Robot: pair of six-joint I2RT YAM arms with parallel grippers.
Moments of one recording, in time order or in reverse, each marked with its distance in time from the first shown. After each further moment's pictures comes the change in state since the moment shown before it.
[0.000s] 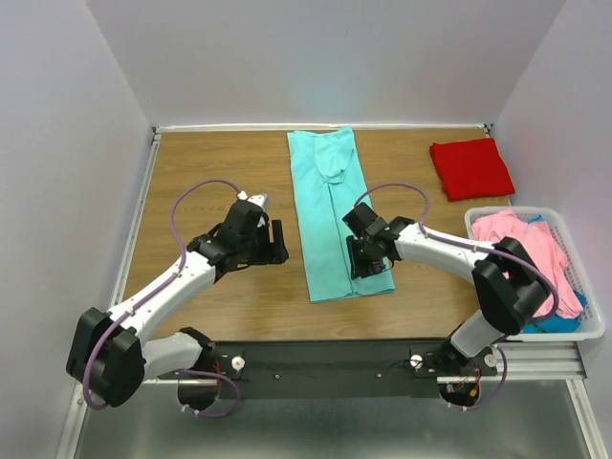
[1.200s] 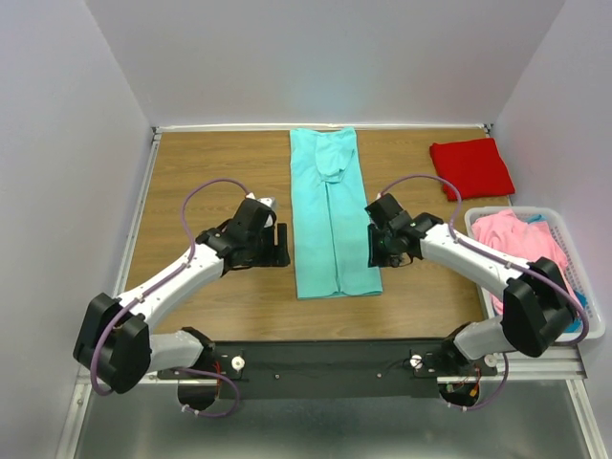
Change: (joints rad) left arm -0.014 0.072 0.043 -0.066 0.000 0.019; right arm -0.065 -0.122 0.004 -0.059 0.069 0.025
